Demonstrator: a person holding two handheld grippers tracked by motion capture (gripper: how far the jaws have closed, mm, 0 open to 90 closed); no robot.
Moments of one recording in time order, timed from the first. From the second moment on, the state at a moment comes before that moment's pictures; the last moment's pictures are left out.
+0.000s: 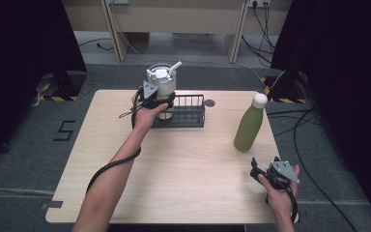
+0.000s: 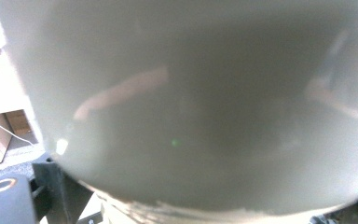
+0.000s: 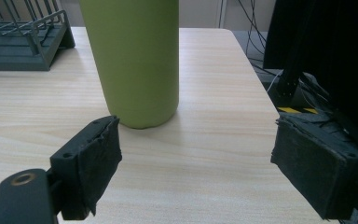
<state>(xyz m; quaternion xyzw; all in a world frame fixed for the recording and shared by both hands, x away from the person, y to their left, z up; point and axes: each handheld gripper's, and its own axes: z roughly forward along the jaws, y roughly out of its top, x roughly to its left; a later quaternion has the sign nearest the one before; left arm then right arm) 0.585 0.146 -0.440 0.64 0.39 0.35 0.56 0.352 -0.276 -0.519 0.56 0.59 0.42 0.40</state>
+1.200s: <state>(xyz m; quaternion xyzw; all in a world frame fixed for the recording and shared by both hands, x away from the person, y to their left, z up) 0.559 0.163 -0.436 0.65 0.38 0.37 0.54 0.353 -0.271 -0.515 0.54 0.60 0.43 0.41</state>
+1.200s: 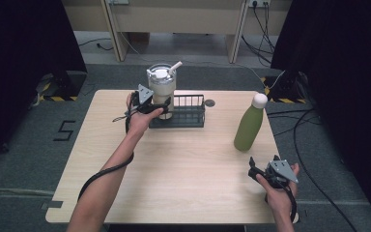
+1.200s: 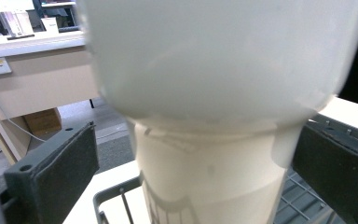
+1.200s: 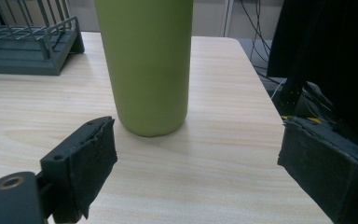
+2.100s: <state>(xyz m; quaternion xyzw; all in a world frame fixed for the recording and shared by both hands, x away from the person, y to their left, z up) 0.508 0.187 -0.429 0.65 0.36 0.37 0.56 0.349 -0.273 -0.511 0.55 0.59 0.43 0.41</state>
